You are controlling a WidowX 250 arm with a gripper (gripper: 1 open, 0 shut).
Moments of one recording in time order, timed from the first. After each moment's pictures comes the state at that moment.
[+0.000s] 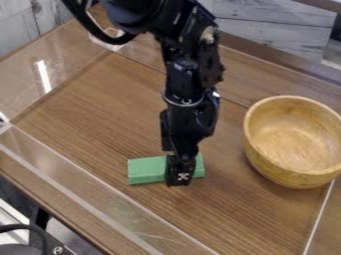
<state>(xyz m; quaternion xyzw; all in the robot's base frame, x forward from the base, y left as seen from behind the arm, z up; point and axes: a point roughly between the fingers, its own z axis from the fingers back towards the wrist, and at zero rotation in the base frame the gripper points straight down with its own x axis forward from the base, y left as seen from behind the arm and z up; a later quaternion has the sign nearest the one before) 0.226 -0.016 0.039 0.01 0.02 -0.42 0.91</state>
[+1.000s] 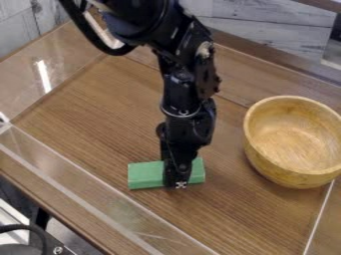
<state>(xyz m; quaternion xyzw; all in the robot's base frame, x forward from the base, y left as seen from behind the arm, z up) 0.222 -0.014 0.026 0.01 0.03 -0.42 0.91</state>
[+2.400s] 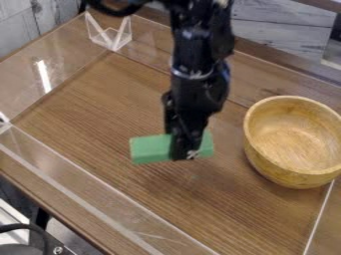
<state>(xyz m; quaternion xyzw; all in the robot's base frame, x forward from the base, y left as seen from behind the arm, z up) 0.224 -0.021 0.075 0.02 0.05 -0.40 0.92</state>
